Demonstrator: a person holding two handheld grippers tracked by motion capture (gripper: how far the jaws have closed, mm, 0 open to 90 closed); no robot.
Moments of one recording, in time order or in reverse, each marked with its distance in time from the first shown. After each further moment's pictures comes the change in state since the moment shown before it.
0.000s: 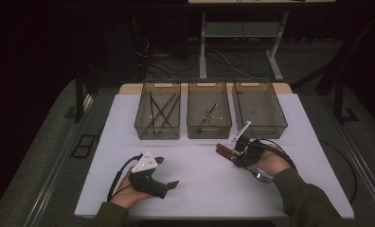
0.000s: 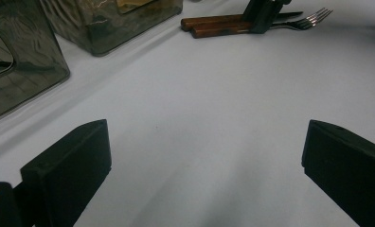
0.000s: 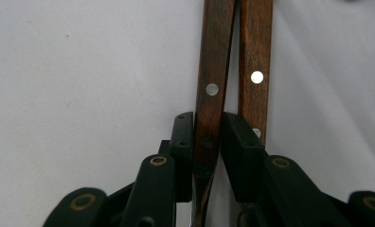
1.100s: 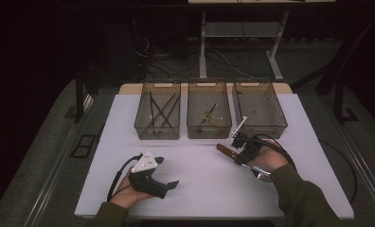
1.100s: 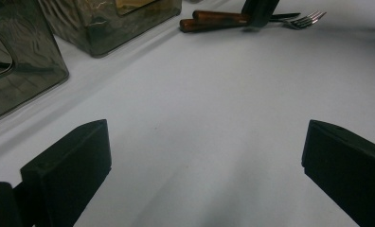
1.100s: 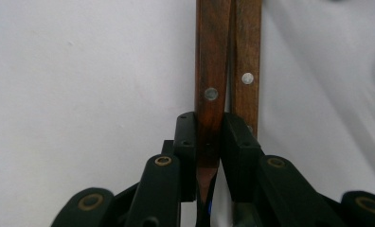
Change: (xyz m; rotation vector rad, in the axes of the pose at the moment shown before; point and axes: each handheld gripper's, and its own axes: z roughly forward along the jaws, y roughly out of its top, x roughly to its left) left arm 0.000 0.000 0.000 -0.007 -0.006 0.000; right arm -0.002 0.010 -0.010 0.049 0.002 0.040
